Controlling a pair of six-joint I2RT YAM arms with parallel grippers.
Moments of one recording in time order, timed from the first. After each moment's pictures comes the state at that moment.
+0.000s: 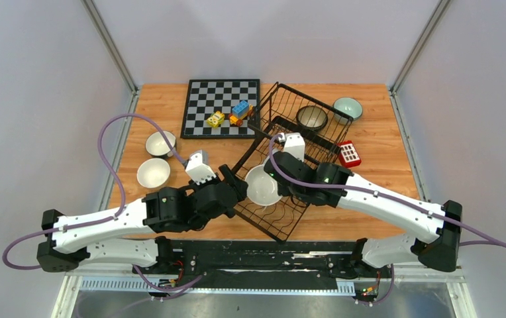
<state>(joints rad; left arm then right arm) -1.31 0.97 1.00 -0.83 -0.82 -1.39 1.12 1.27 1.23 -0.89 0.52 0.75</state>
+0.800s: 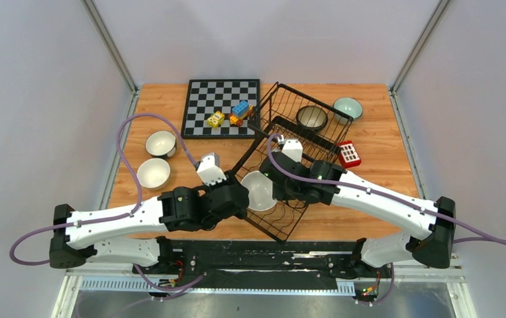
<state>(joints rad) -1.31 1.06 1.00 -0.82 -0.78 -1.40 1.12 1.32 1.27 -0.95 0.40 0.92</state>
